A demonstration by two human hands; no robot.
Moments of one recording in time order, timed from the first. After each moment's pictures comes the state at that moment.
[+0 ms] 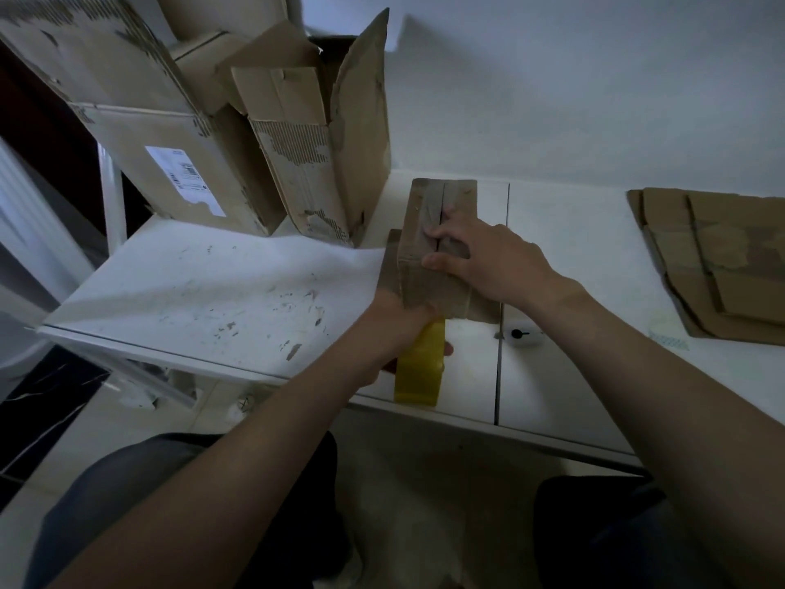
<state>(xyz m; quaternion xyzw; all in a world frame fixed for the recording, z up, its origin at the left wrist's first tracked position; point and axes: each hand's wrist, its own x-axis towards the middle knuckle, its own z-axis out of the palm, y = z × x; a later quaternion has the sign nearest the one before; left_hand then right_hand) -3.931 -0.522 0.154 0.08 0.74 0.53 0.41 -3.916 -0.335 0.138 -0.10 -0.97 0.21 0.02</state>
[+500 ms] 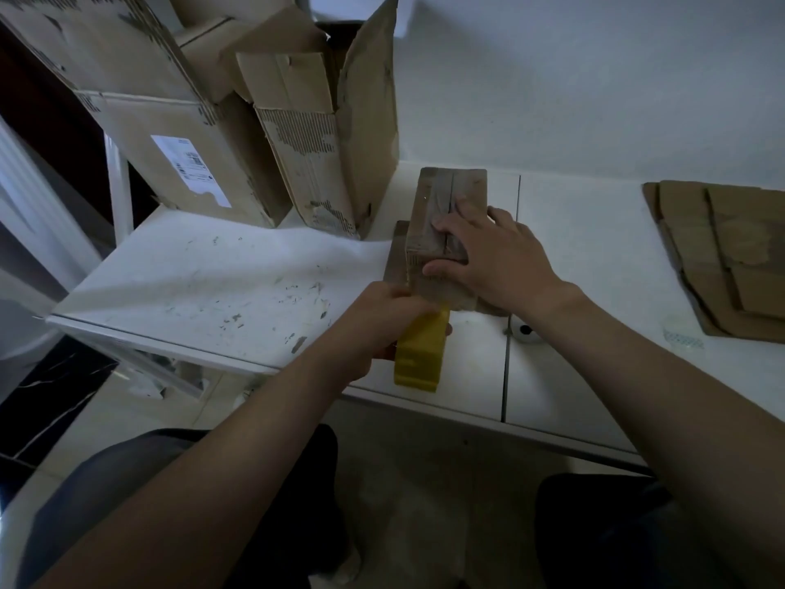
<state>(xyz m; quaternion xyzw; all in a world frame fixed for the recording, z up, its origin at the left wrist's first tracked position) -3.946 -0.535 0.142 0.12 0.75 0.50 0.41 -3.920 -0.341 0.124 -0.09 -0.99 0.09 0.07</state>
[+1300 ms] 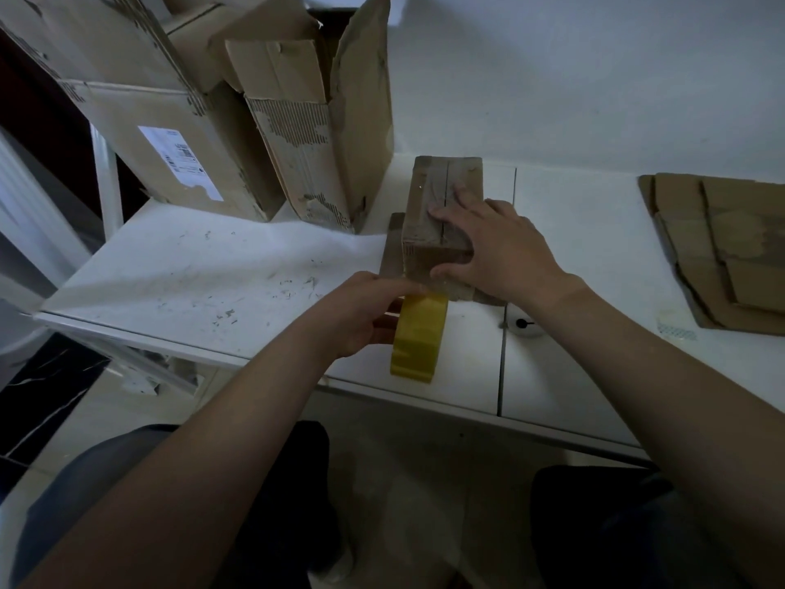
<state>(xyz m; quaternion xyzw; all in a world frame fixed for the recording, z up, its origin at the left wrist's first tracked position) -3.965 -0.536 0.140 0.06 0.72 0.53 0.45 -3.916 -0.334 0.125 -0.07 -0.99 0.11 0.06</state>
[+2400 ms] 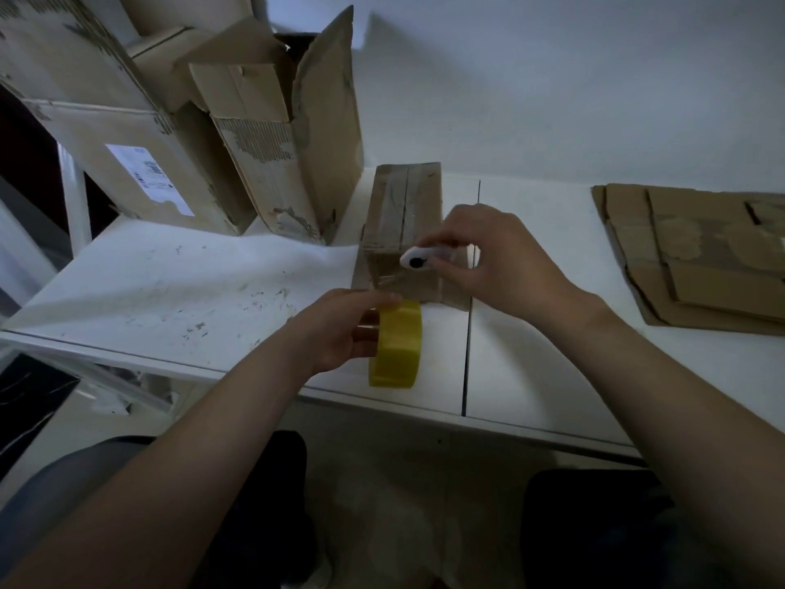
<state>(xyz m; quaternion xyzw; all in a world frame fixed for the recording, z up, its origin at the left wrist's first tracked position) -3.948 -0.530 0.139 0.03 0.69 0.56 0.45 -3.863 -0.331 0.163 0.05 -0.94 0.25 0.22</state>
